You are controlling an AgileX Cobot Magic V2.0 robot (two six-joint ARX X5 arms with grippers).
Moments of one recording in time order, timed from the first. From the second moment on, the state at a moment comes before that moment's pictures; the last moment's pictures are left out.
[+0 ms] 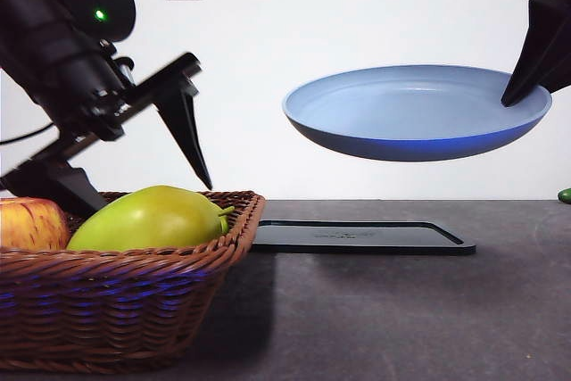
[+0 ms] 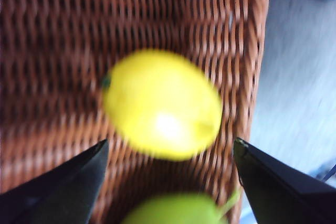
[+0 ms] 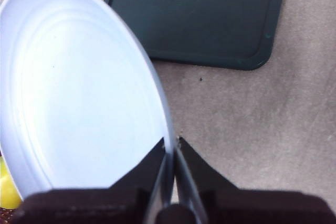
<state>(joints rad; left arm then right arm) -0.39 1.59 1.00 -0.55 0.47 -0.62 0.12 1.17 0.91 -0.63 -0.44 0.12</state>
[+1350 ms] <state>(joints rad) -0.38 1.68 1.46 -0.90 0.45 -0.29 0.12 1.17 0.91 -0.63 -0.40 0.14</state>
